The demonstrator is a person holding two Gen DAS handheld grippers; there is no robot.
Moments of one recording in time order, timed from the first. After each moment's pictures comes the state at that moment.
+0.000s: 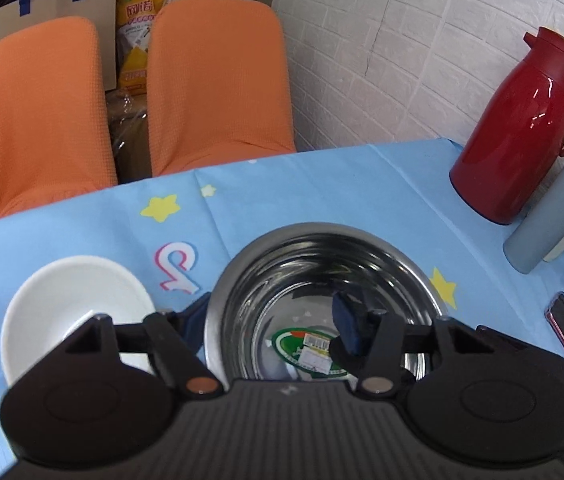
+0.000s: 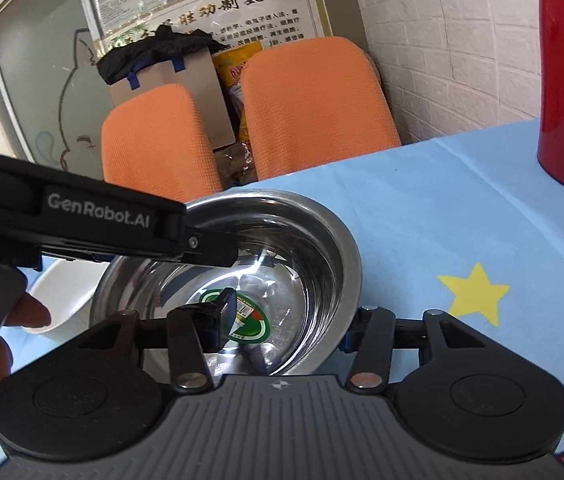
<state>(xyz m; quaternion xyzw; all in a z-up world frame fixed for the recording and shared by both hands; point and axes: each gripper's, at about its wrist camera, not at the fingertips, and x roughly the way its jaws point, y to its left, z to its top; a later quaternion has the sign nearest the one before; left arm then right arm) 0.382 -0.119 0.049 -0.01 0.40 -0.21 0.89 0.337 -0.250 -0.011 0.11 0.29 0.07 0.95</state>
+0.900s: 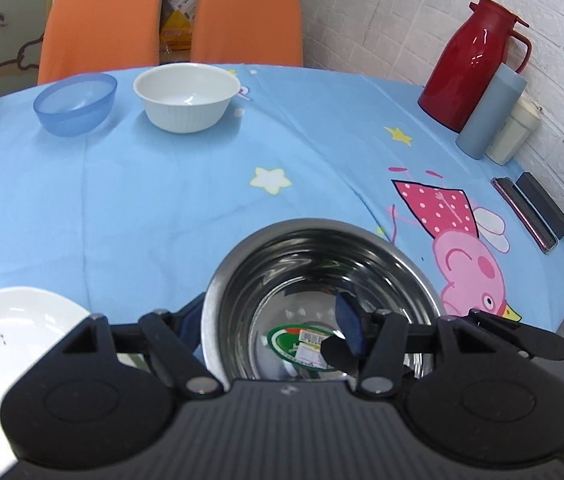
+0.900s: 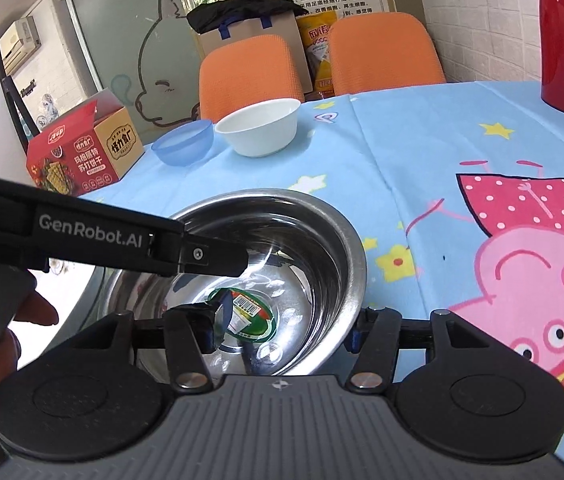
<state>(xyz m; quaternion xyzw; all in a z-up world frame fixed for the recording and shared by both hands) 0.165 -0.027 0.015 -0.04 0.42 -0.20 0.88 0.135 -0.164 -0.028 0.08 0.33 0.14 0.93</state>
